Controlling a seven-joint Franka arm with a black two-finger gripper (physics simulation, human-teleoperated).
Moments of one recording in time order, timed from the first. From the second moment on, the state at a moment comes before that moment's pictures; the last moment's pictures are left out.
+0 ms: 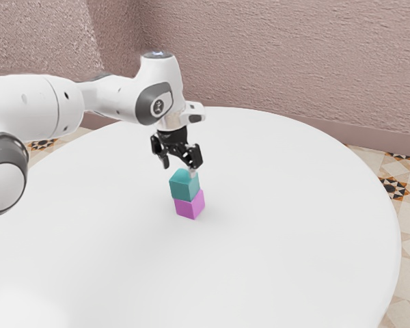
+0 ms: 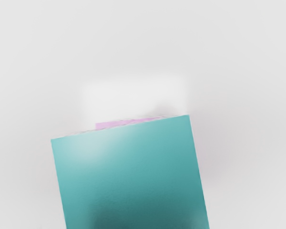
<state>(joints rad) -0.11 0.51 0.05 -1.49 -0.03 2.01 0.04</state>
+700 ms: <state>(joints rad) -0.10 0.63 0.05 -1.42 -0.03 2.00 0.03</state>
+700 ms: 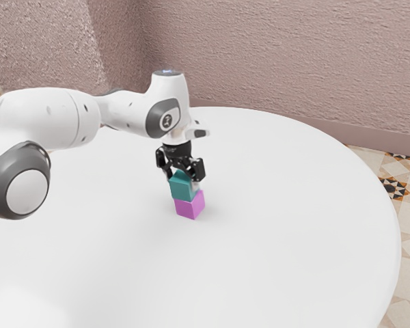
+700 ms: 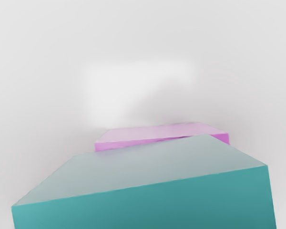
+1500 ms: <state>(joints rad) -0.21 0.62 0.01 -1.31 -0.03 1.94 0.02</state>
